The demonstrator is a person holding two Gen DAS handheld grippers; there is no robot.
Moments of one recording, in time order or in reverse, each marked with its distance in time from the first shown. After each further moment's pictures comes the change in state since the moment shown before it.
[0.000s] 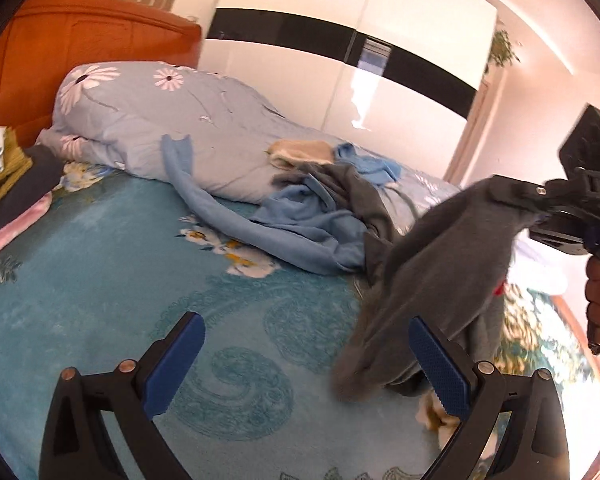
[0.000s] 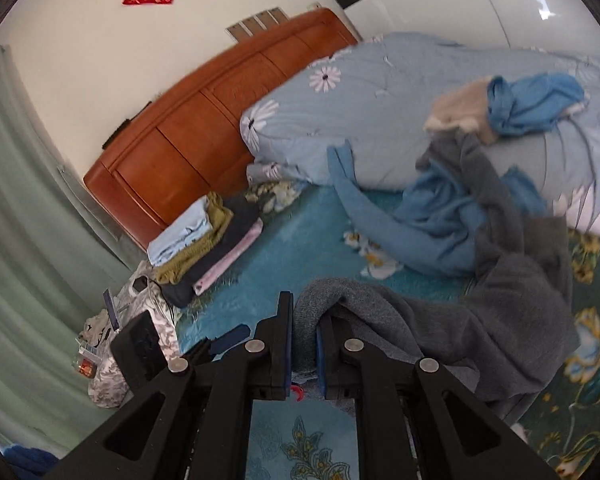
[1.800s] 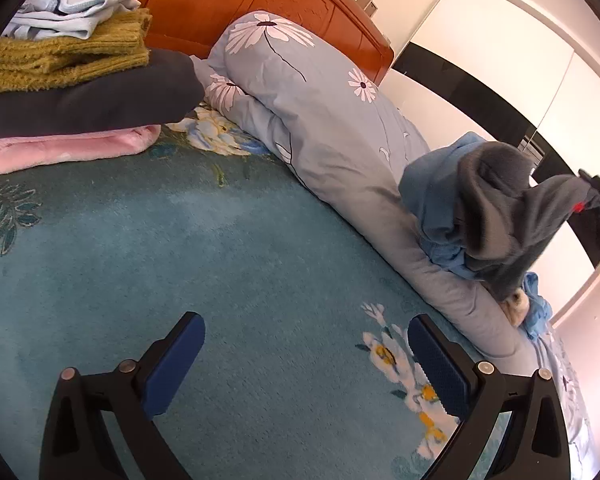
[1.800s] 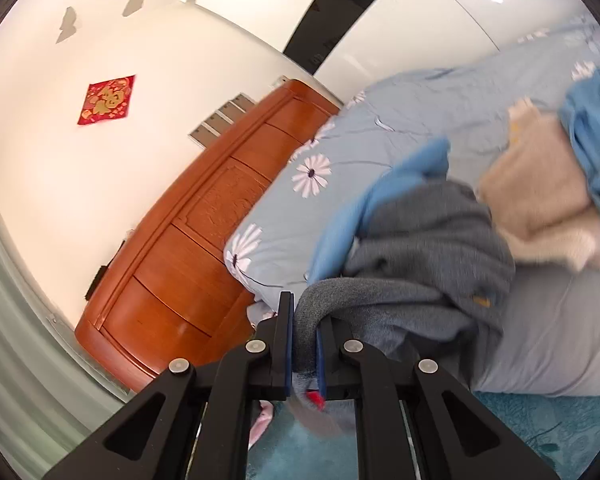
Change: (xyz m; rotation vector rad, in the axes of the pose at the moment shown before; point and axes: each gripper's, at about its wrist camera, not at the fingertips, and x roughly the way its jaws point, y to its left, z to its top) left arm 0.130 0.220 0.042 -0.568 -0.173 0.330; right arm 0.123 -0.077 0.258 0.223 -0.366 0.111
